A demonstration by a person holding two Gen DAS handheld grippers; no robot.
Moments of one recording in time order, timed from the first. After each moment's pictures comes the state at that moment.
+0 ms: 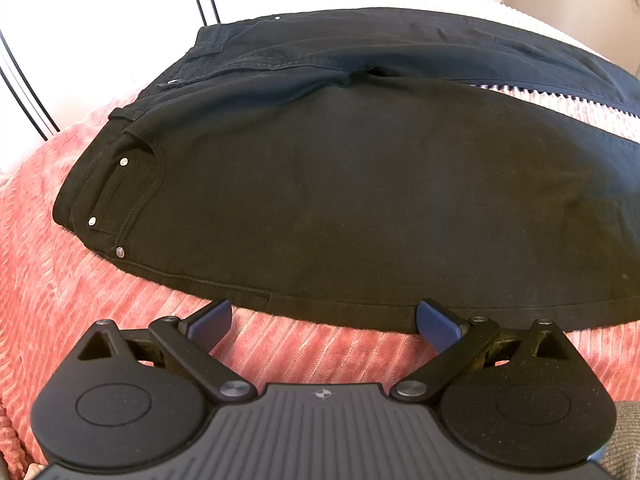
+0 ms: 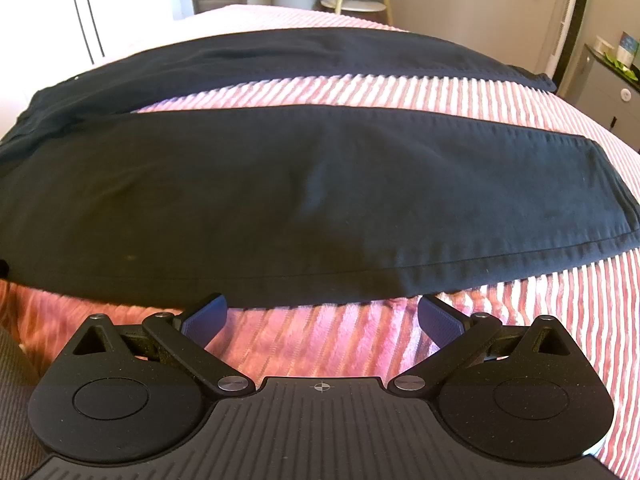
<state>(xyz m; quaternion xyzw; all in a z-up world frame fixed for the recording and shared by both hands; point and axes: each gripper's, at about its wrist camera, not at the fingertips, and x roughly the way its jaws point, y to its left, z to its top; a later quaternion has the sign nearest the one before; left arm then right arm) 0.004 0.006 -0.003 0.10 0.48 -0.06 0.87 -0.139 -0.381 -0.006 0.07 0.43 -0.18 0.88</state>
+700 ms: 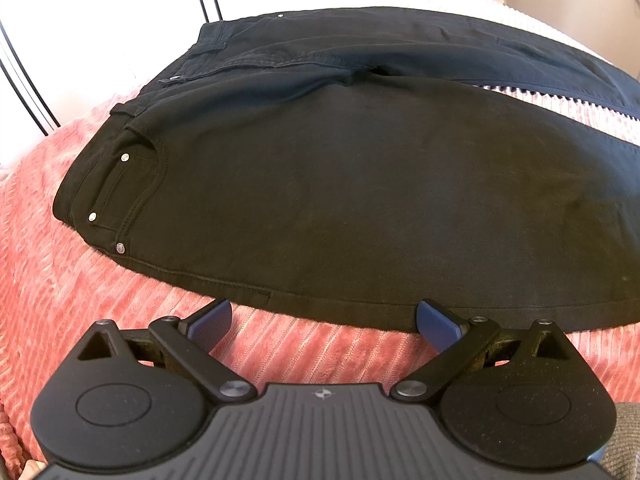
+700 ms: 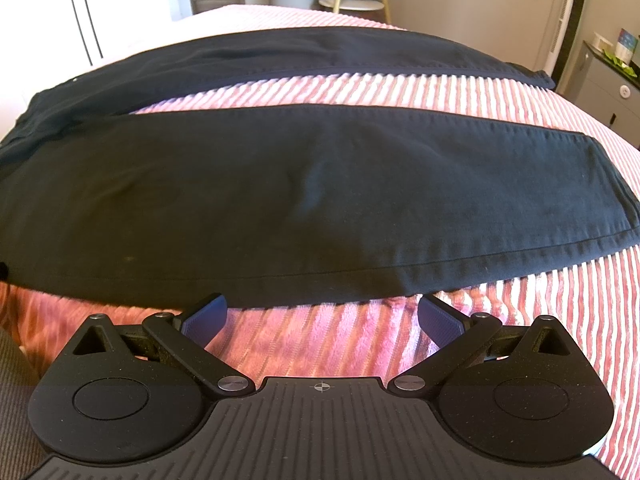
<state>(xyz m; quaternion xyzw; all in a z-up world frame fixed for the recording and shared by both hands) 0.005 0.006 -0.002 0.10 0.49 -0.06 0.87 -0.139 -0.381 -0.007 0.07 0.43 -0.18 0.88</state>
